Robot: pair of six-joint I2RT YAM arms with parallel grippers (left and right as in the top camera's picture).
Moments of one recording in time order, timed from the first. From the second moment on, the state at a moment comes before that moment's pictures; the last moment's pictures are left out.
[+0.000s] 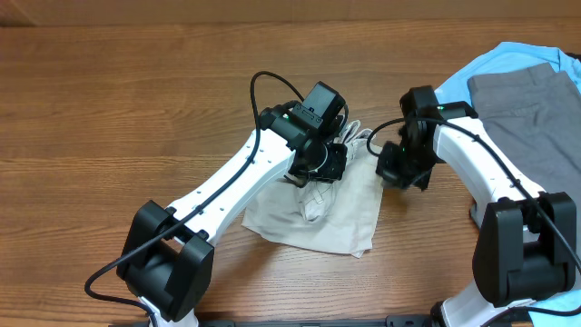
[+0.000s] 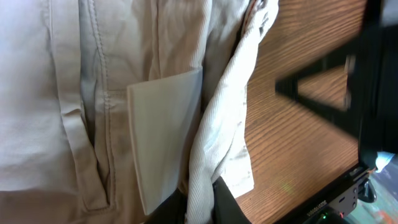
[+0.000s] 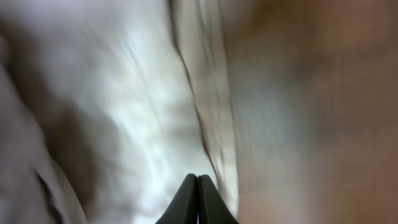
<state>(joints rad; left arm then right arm) -0.66 1.87 1.54 -0.92 0.34 -0.46 0.15 1.79 1.25 -1.11 -0.27 0.53</state>
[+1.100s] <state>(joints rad) -0.53 1.87 1.54 -1.02 0.25 -0.32 0.20 1.72 0.70 -0.54 -0.72 0.63</state>
